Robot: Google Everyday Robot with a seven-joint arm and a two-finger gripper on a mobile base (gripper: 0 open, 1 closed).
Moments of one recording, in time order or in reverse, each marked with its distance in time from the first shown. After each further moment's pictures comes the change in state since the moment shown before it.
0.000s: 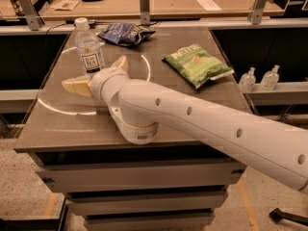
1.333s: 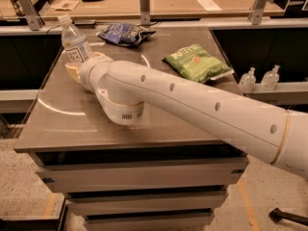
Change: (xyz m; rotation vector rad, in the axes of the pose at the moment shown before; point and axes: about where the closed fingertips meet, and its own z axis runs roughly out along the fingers) arm -0.015 0.014 0.042 -0.041 0.039 -0.014
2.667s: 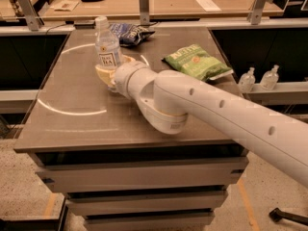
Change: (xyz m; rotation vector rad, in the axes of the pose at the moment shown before) arm 0.017 -0.053 -0.057 -0.043 -0.064 0.022
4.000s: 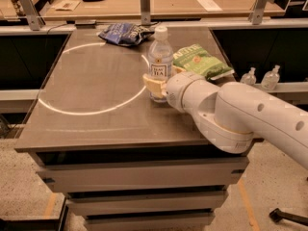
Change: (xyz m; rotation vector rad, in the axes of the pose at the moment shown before) arm 0.041 -0.083 -0.111 0.090 0.097 0.008
